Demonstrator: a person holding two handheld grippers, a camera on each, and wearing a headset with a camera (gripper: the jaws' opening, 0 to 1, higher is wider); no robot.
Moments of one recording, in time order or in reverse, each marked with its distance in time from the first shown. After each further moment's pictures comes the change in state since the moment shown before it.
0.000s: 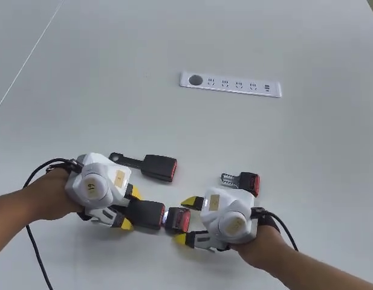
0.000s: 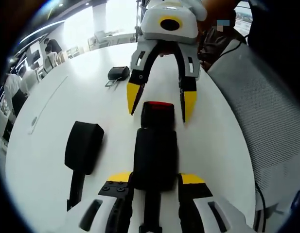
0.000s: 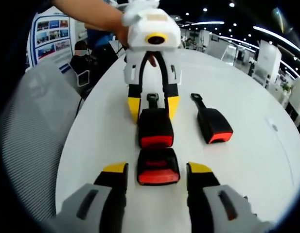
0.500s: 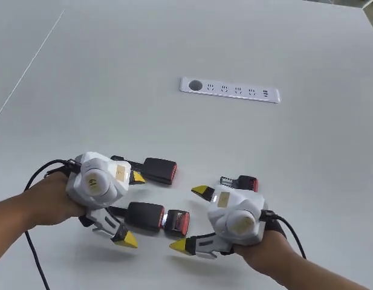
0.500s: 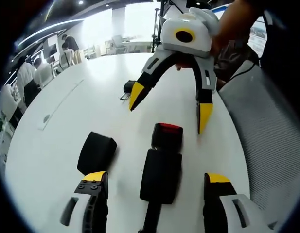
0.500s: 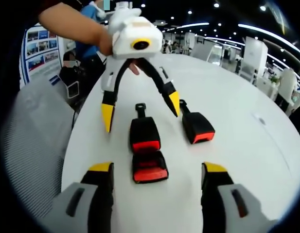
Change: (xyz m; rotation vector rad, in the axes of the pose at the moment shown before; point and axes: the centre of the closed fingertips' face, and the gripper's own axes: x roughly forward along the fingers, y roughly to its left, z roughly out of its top) left arm -0.015 0.008 0.026 -0.093 -0.106 0.096; right arm -0.029 -0.016 0.004 0.103 -0.048 -0.090
